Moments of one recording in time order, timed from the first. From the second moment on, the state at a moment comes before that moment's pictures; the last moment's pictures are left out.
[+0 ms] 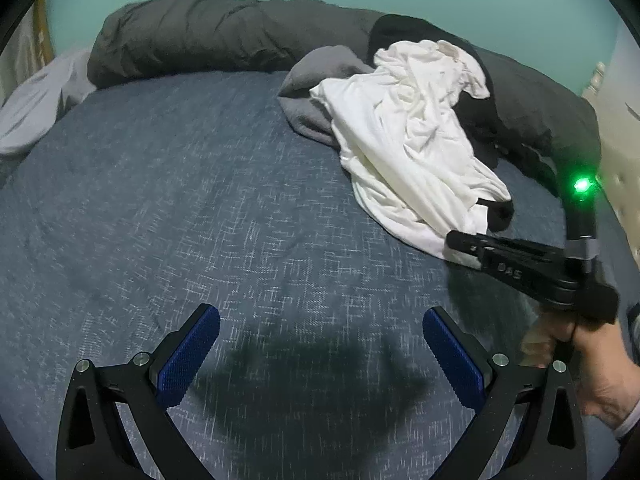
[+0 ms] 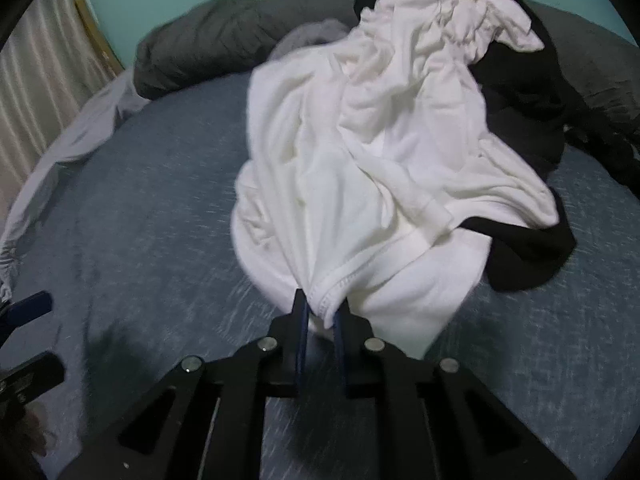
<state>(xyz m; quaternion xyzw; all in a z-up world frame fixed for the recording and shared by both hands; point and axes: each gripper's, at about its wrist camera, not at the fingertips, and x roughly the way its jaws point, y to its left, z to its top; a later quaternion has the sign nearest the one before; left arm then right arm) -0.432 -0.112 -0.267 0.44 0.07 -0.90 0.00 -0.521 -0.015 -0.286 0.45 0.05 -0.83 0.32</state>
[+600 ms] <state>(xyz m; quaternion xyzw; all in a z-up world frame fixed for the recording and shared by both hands) -0.323 -0.063 -0.213 0.37 0.04 -0.93 -0.05 -0.389 0.056 -0.201 0.37 0.04 -0.86 0.36</state>
